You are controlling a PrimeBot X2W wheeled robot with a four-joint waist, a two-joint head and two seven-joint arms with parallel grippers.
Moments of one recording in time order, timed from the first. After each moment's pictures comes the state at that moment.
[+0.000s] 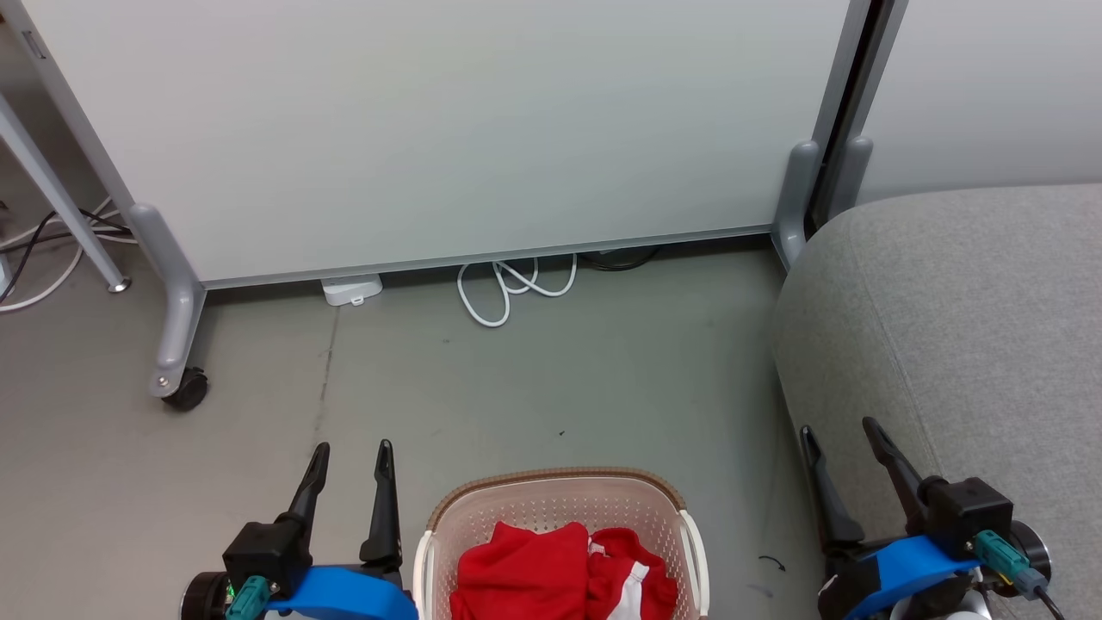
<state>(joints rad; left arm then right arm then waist) -0.04 0.05 -0.15 0.34 -0.23 -0.05 -0.26 -0.06 -0.05 0.01 0.28 0.09 0.13 -0.19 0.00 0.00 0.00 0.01</state>
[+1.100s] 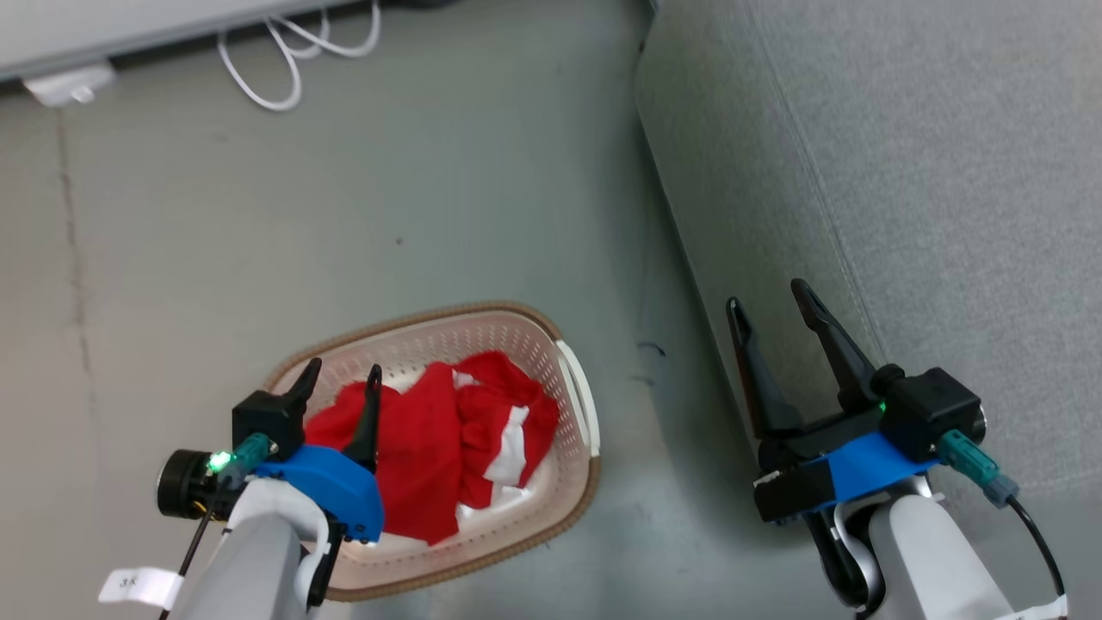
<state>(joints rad) -0.39 0.14 -0.22 0.75 -0.20 -0.12 -0.23 -0.28 -0.05 0.17 0.24 0.16 0.13 -0.25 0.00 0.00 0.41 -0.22</state>
